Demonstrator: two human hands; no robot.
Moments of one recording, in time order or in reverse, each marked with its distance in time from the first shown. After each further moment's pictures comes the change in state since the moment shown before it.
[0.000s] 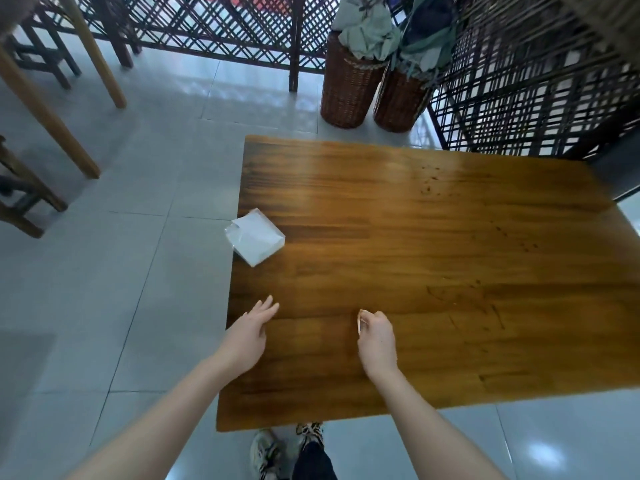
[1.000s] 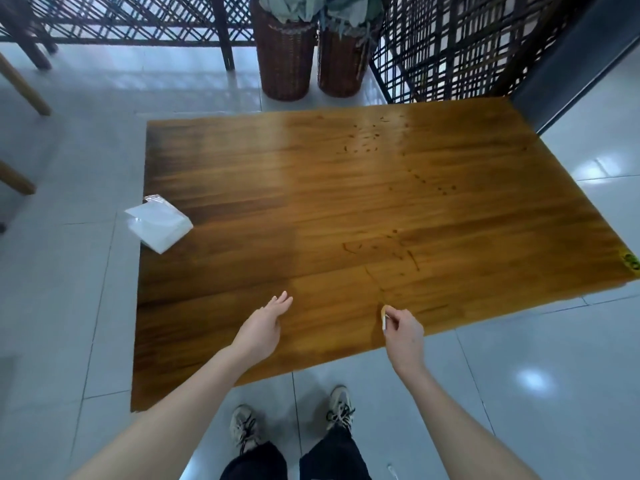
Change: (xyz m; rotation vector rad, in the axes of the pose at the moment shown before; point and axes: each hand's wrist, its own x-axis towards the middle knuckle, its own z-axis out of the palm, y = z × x) left_hand 0.001 0.141 0.121 0.132 -0.202 0.074; right_hand -0.048 0.181 -0.110 0.218 0.084 0.276
